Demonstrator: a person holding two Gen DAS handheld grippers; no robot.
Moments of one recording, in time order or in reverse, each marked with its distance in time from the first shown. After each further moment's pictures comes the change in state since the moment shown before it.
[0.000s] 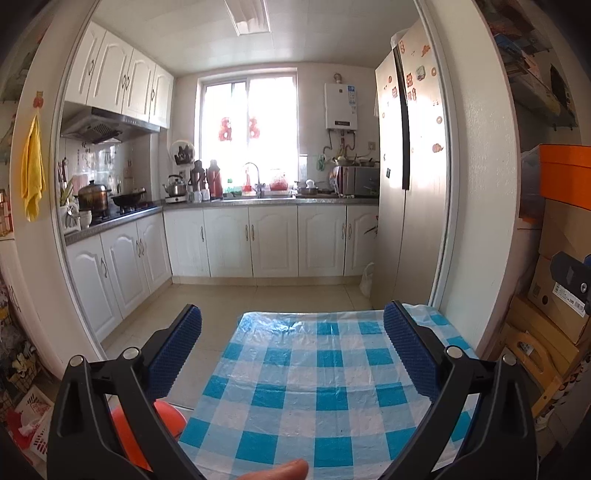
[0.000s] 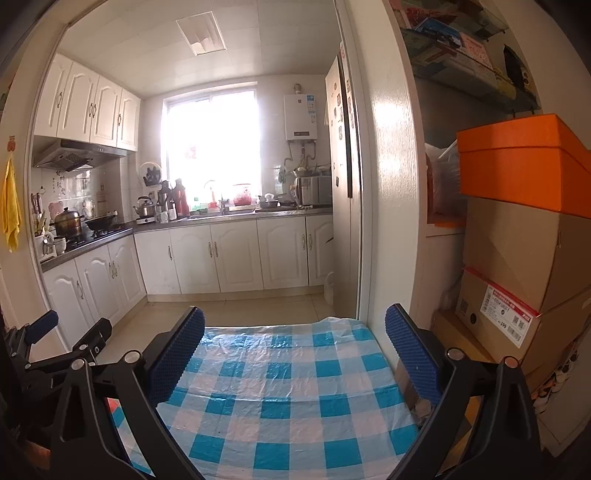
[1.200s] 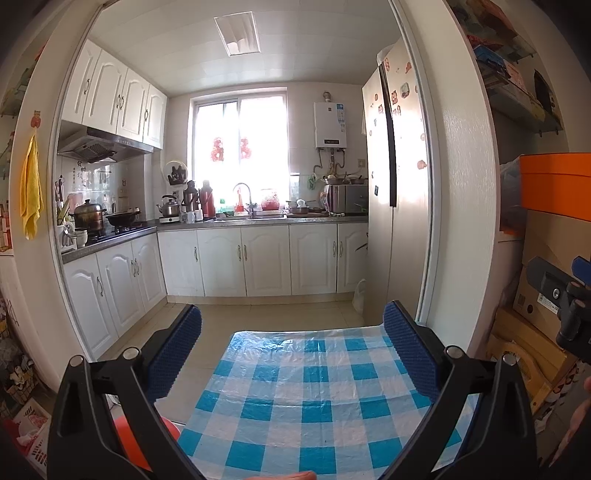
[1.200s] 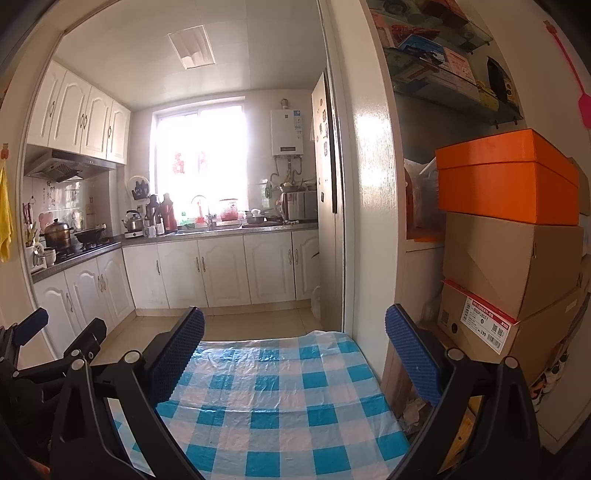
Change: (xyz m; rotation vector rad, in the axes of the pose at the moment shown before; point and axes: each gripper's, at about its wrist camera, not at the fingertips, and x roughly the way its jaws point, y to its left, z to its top) left arm -0.026 -0.018 0.008 0.020 -0.070 -0.029; right arm -0.017 -0.003 0.005 0.014 -0.056 -0.054
